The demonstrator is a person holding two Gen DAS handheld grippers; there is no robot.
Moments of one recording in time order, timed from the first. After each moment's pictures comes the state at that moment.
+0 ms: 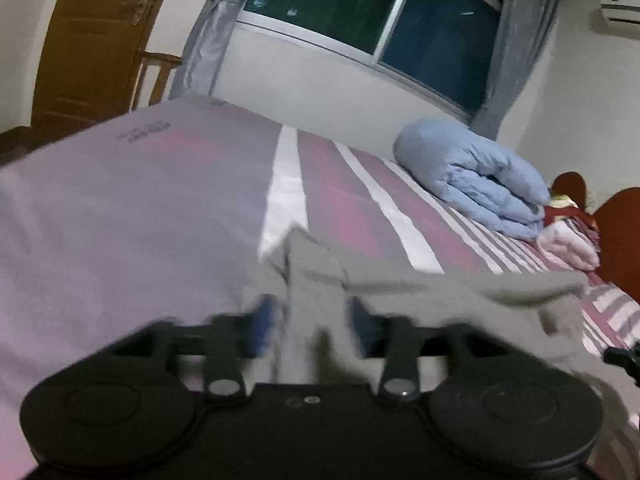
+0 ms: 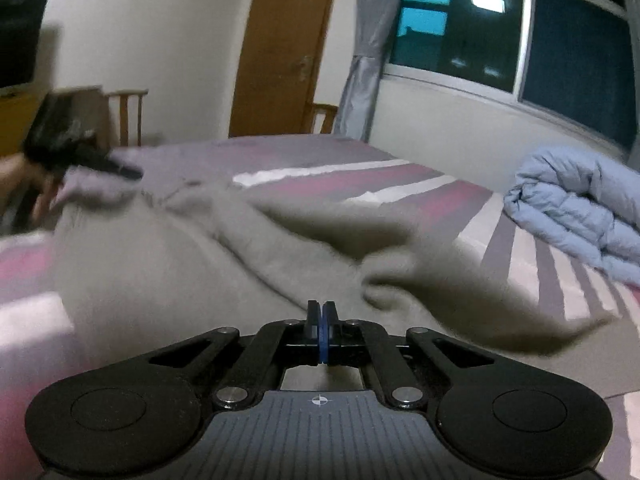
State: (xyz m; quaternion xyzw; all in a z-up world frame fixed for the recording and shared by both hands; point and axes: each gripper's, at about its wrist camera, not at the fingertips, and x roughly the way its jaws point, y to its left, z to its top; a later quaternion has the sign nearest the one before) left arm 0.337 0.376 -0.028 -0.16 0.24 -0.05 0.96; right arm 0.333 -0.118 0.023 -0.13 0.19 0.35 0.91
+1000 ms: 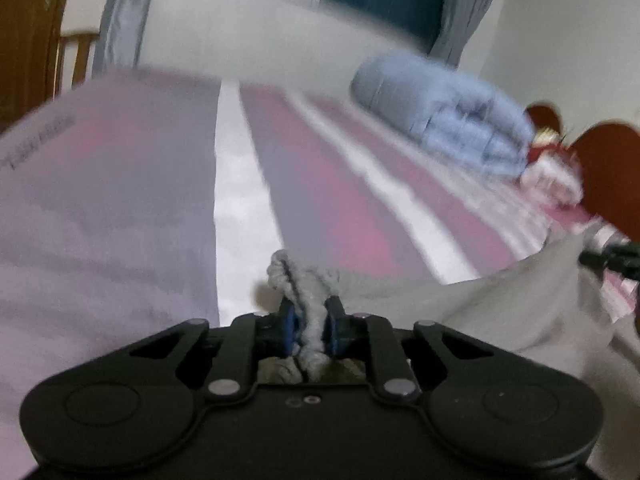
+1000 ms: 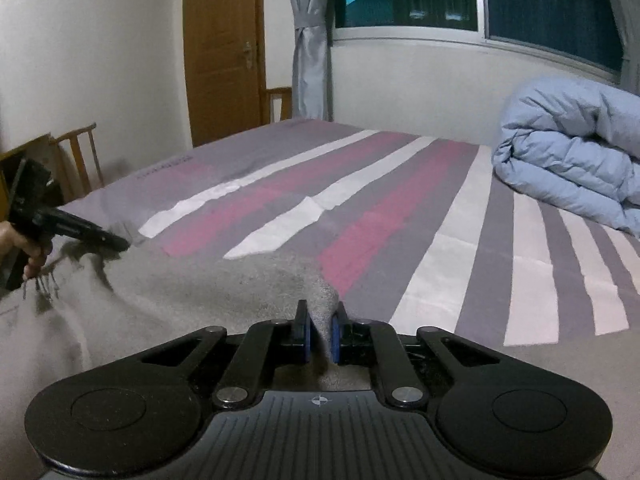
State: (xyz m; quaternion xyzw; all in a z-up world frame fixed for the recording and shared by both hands) left arm 0.474 0.375 -0.049 -0.10 0.29 -0.15 0.94; right arm 0.510 -0.104 0.035 -0.05 0.27 0.32 0.91
